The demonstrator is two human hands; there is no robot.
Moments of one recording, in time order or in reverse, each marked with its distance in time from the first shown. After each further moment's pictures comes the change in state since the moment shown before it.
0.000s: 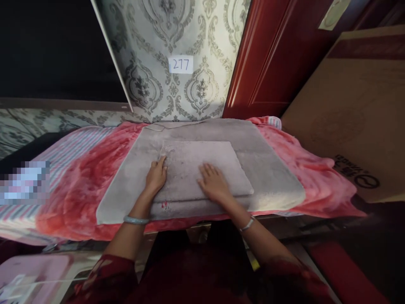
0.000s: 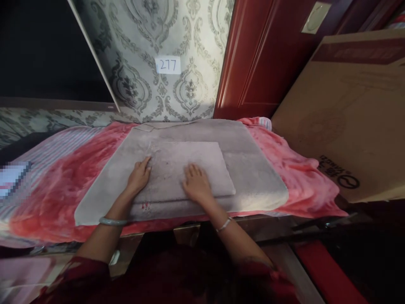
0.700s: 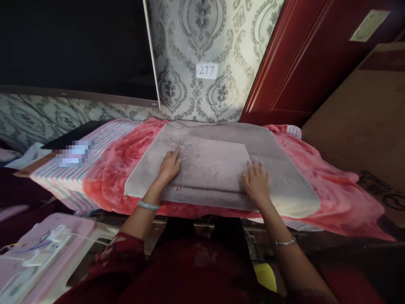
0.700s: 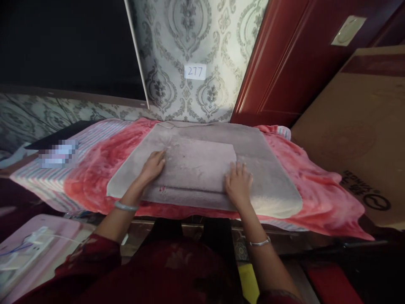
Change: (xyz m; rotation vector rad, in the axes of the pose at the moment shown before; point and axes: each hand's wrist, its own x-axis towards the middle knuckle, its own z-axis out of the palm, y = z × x) left_hand -0.023 -0.004 -0.019 -0.065 0.141 0.133; right_hand -0.047 0.077 -0.014 -0.038 0.273 0.255
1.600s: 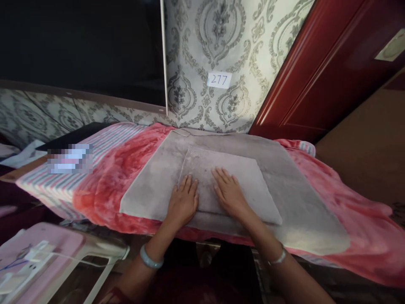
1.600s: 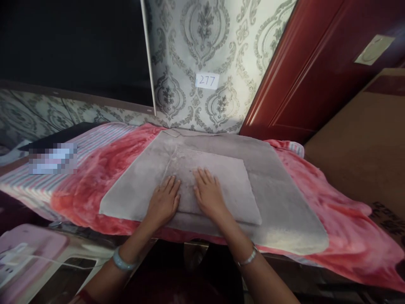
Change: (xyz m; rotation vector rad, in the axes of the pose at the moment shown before) left_hand -0.075 0.028 0.035 0.303 0.064 0.220; right_hand 0.028 -0.108 0.007 0.157 -0.155 -0.484
